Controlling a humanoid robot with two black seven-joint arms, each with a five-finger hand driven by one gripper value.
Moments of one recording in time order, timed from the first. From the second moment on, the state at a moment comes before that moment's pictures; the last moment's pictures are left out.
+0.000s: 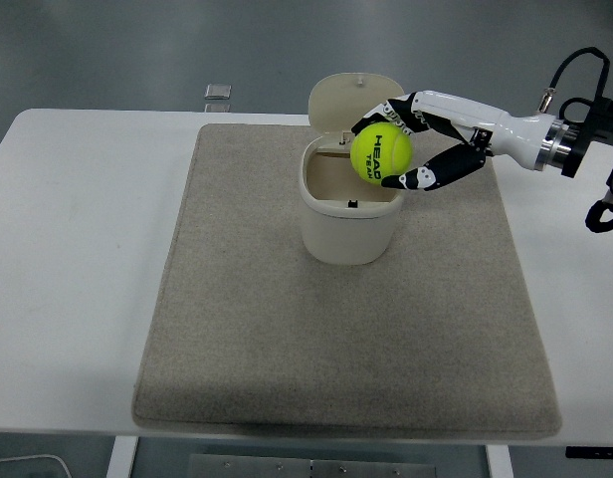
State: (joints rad) left arm 0.02 0.00 -0.28 -0.08 0.18 -0.11 -0.01; right arm 1.04 -0.57 0.44 1.21 -1.07 0.30 0.35
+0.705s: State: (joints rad) left arm 0.02 0.00 -0.28 -0.08 0.18 -0.11 -0.01; right arm 1.03 -0.53 0.41 1.20 -1.07 0.26 0.33
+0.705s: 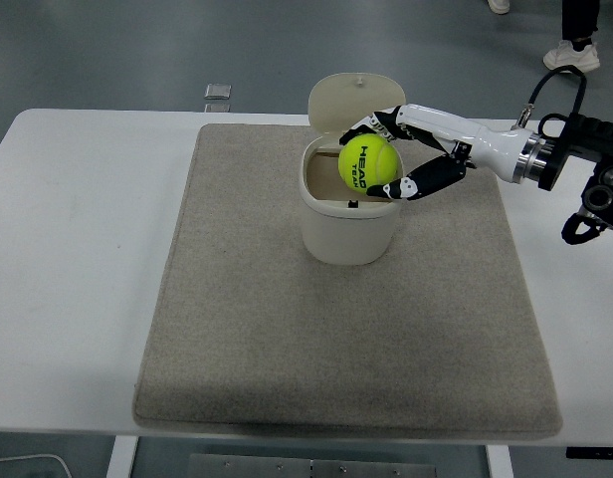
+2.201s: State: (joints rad) left arm 0.02 0.00 -0.28 -0.08 0.18 -0.11 -0.01; right arm 1.00 -0.80 0.42 1.23 -0.58 0.61 0.28
